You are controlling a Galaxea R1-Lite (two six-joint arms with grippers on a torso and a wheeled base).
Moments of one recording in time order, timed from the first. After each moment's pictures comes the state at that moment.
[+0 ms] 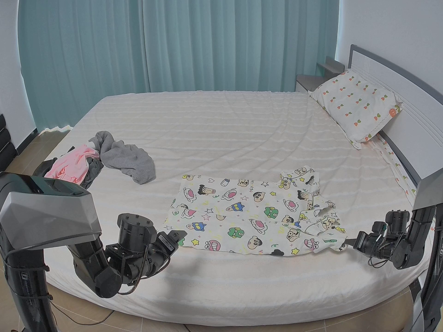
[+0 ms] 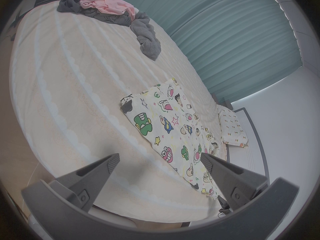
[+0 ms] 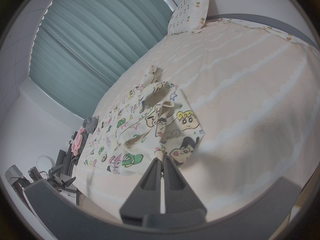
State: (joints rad) left arm -0.46 2.20 -0.48 -1.10 0.08 -1.13; right arm -0.18 2.38 -0.39 -1.30 0.45 0.41
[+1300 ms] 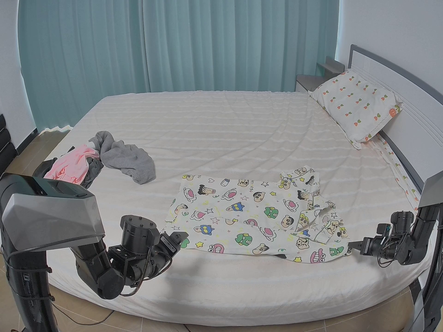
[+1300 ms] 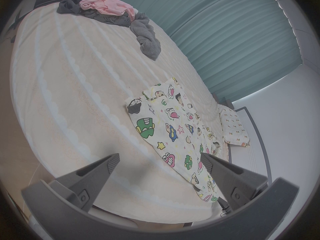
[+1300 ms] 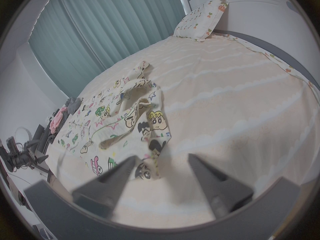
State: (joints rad) left arm -0.47 2.21 -0.49 -1.10 0.11 -1.12; right arm -0.27 2.39 -0.44 -1.20 0.38 0.12
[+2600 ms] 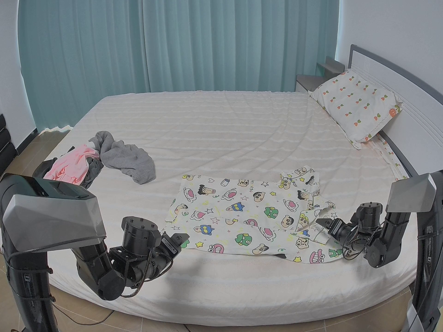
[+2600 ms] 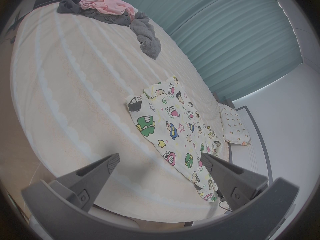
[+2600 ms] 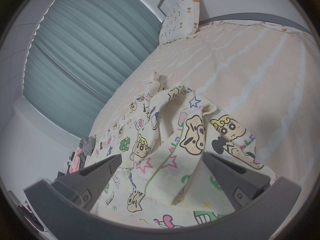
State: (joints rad) left arm -0.48 2.22 -0.48 -1.10 0.11 -1.12; right arm 0.06 2.47 -0.59 -1.32 0.16 0.72
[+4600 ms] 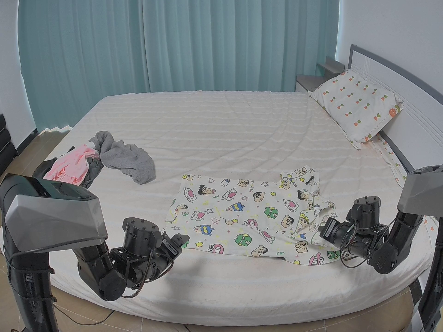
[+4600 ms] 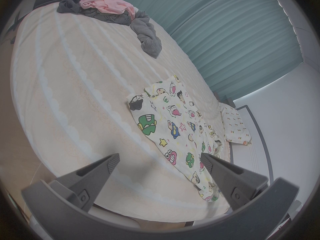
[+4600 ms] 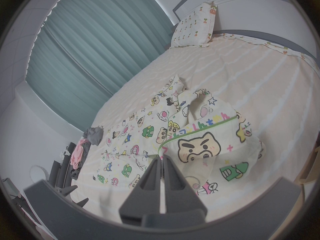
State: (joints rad) left arm -0.48 2.23 -0.48 -1.10 0.11 -1.12; right arm 0.28 2.16 -0.43 -1.14 -0.04 0.72
